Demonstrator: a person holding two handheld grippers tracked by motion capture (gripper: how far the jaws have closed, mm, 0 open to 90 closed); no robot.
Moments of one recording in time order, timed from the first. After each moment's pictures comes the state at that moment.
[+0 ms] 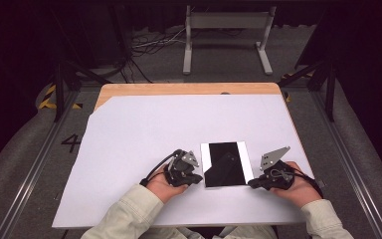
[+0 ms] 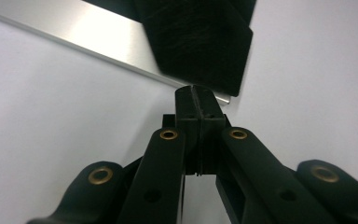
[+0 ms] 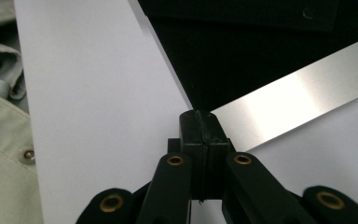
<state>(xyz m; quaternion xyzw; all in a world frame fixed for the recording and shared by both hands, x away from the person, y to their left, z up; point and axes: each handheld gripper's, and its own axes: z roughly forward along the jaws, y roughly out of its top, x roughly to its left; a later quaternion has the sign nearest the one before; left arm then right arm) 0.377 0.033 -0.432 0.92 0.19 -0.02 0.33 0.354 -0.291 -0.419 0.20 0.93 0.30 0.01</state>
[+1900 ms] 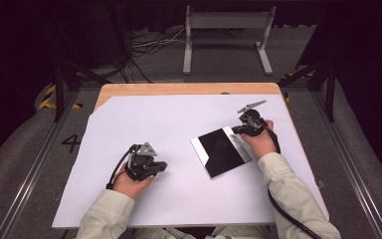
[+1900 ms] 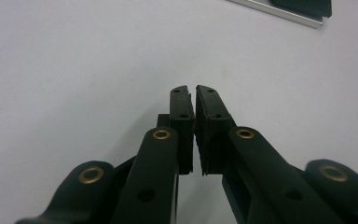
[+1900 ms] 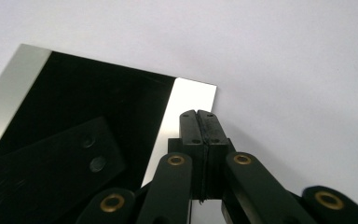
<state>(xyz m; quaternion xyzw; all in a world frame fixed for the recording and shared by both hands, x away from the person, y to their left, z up) 0.380 0.136 -0.433 0.87 0.32 0.06 0.36 0.506 -0.245 -0.411 0.42 0.85 0.29 0.13</state>
